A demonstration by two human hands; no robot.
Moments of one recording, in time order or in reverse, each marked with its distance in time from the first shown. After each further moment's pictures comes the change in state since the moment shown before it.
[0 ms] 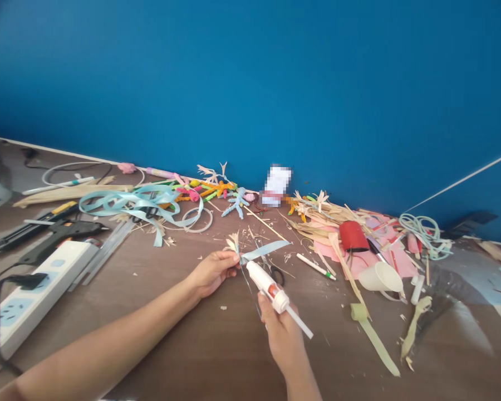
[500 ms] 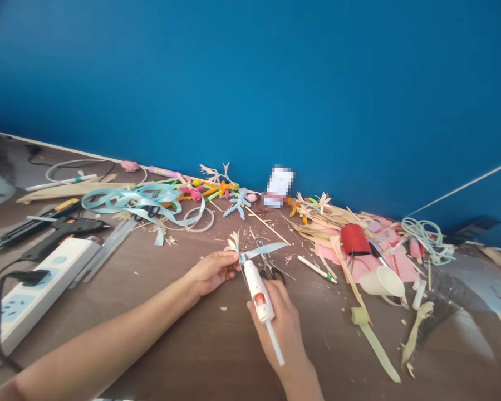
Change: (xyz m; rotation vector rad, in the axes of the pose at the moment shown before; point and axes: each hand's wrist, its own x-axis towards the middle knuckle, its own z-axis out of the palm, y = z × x) left_hand 0.003 0.004 -0.004 -0.123 0.005 -0.112; right_hand 0.008 -0.007 0.000 -0.405 0.035 -0.478
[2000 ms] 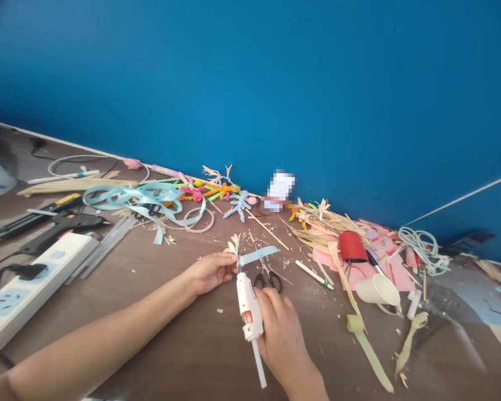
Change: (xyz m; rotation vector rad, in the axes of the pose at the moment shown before) left_hand 0.001 0.004 0.000 -0.057 -0.033 -0.065; right_hand -0.005 0.018 -0.012 -0.359 -0.218 -0.279
